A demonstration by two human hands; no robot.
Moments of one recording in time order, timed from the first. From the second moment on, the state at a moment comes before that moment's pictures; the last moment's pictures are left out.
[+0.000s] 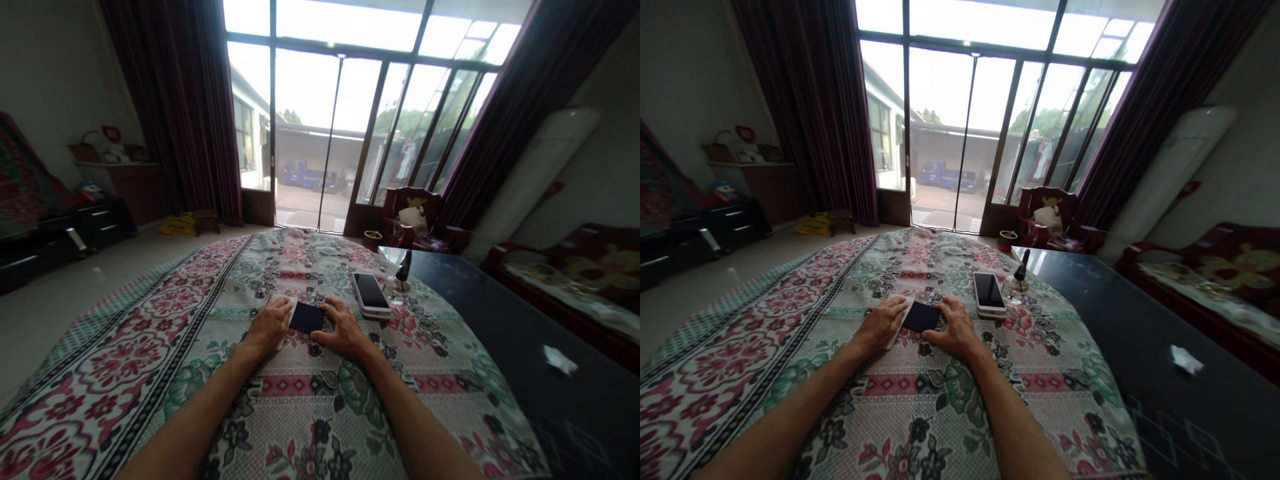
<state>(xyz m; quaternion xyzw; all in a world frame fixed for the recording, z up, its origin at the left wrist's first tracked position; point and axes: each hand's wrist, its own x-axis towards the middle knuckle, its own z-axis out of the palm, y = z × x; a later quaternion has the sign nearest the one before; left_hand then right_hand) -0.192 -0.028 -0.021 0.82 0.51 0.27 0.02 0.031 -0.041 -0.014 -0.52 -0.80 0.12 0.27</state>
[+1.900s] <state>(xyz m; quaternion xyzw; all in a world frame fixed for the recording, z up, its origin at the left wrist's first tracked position) -0.185 -0.010 -0.001 0.81 0.54 0.22 0.02 0.031 -0.040 -0.013 -0.52 -0.79 0.15 0.28</state>
